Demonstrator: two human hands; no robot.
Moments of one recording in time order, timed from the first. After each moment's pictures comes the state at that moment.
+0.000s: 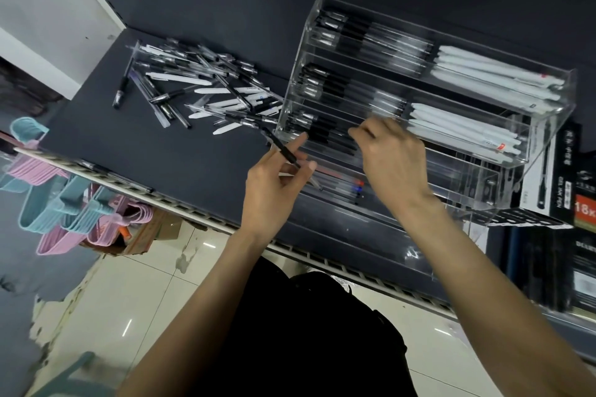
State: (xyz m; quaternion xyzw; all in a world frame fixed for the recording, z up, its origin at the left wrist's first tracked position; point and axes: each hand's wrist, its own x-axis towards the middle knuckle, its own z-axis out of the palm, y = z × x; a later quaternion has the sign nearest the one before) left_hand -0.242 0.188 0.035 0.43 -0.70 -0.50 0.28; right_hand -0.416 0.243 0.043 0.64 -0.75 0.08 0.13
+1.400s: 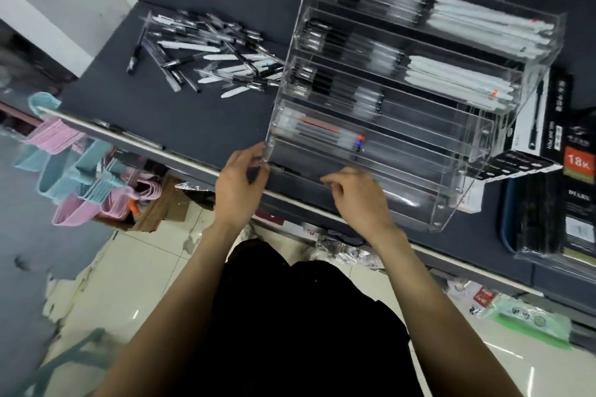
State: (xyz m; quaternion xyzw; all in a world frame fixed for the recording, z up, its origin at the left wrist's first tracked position) left_hand -0.162 0.218 -0.016 0.50 -0.76 -0.35 0.23; right_hand -0.336 0.322 -0.004 0.52 -0.81 0.15 -0.24
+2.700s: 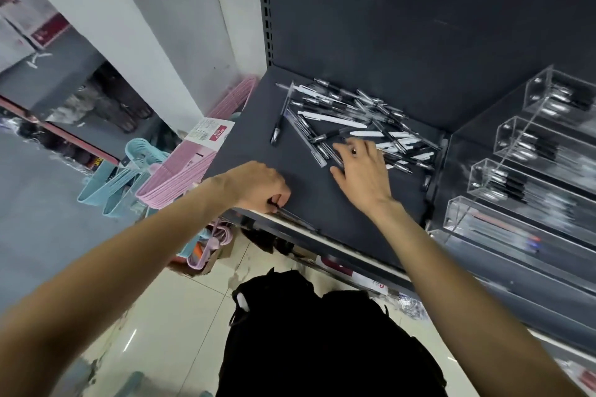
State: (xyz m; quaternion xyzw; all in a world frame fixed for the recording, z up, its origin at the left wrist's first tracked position) left_hand -0.008 -0.083 -0.002 0.09 -0.96 -0.12 -0.25; right_hand -0.196 0.031 -0.017 0.59 -0.80 0.05 -0.08
